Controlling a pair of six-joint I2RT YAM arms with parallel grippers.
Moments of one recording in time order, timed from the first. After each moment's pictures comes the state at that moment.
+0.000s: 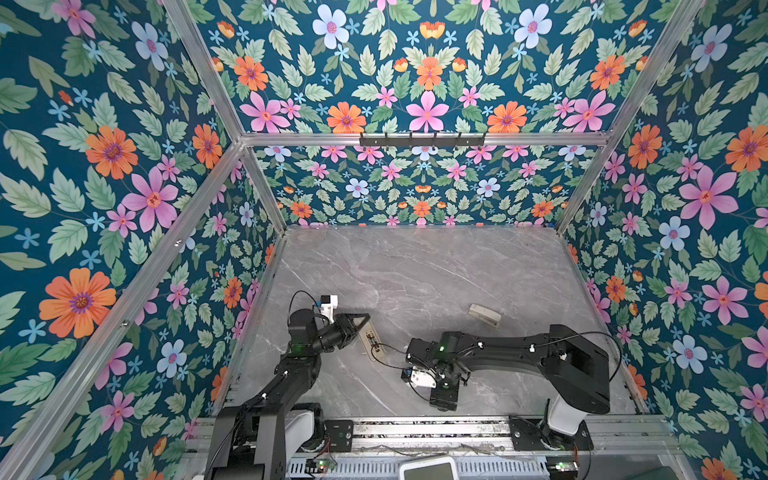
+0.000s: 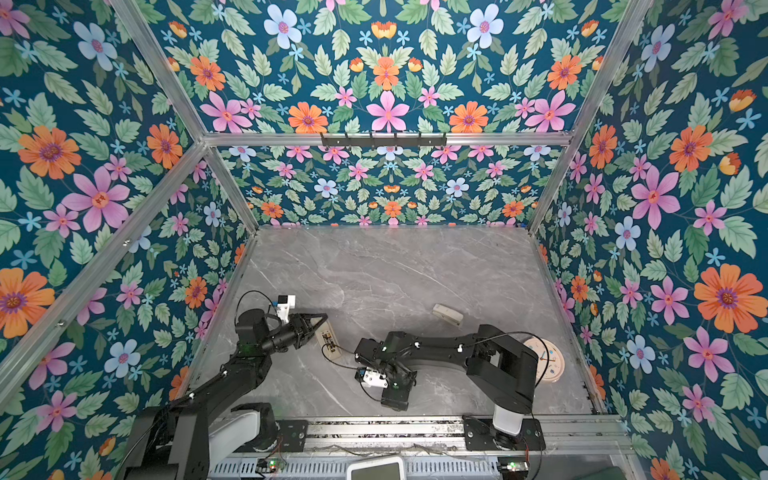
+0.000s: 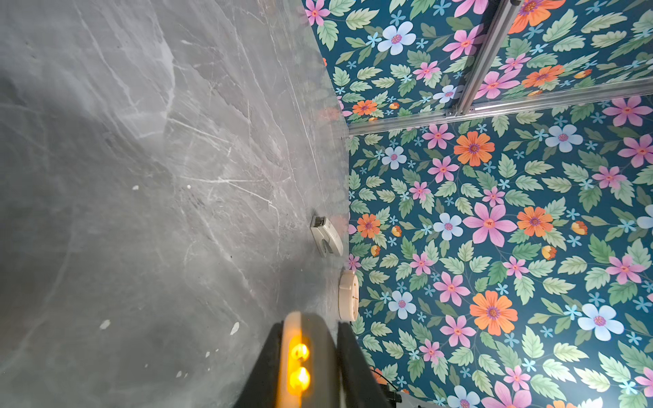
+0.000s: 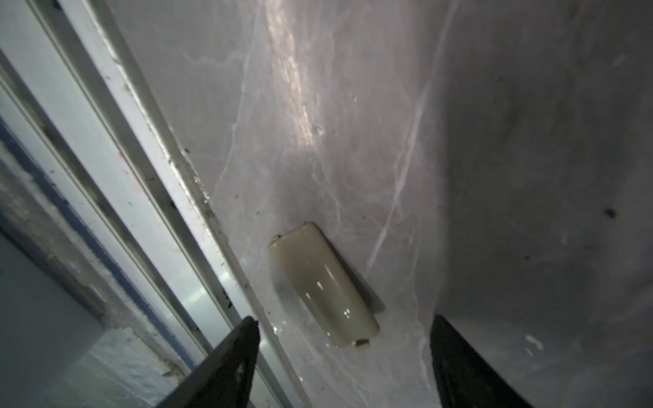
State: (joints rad) left arm -0.02 1.08 0.22 0.47 0.89 -1.04; right arm 1.16 1.75 1.08 -0.93 -0.12 -0.20
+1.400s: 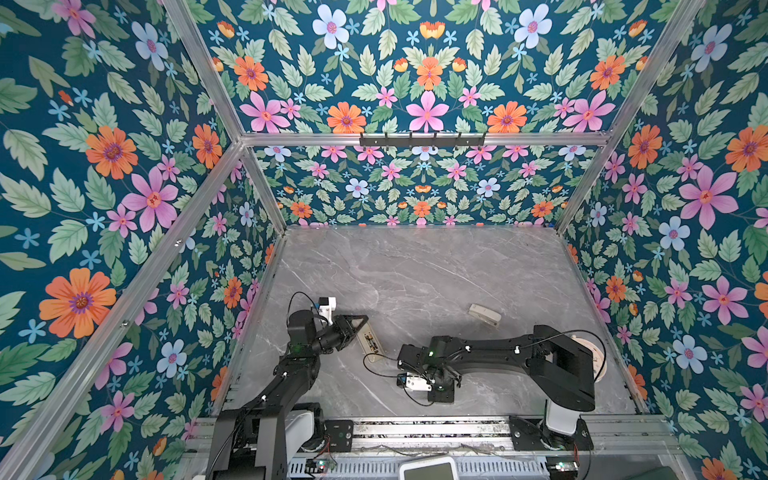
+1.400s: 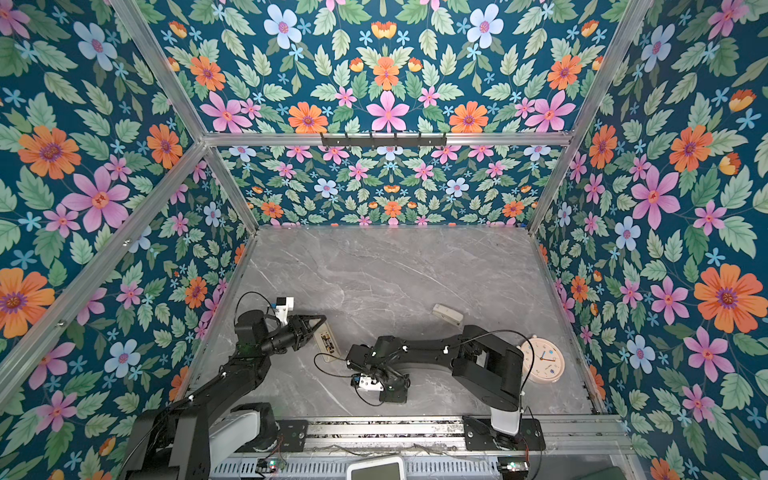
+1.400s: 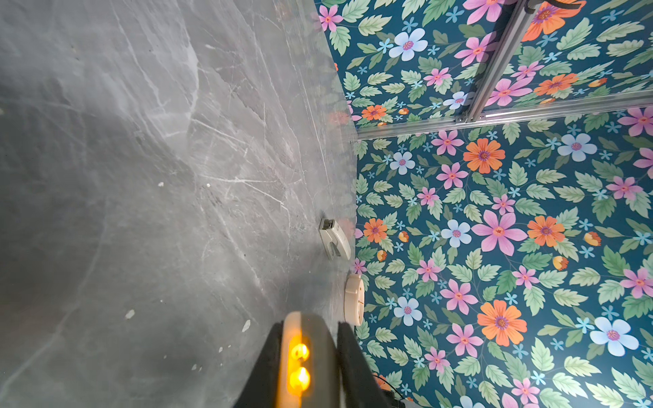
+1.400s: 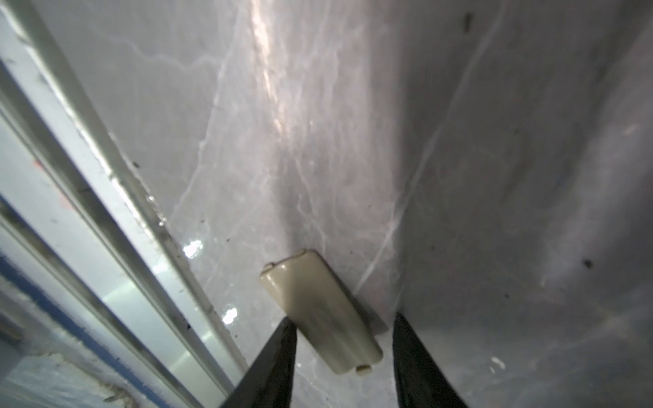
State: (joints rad) left arm 0.00 1.07 0.22 0.43 0.88 -1.02; right arm 1.21 1.84 1.14 -0.95 -0.02 -0.26
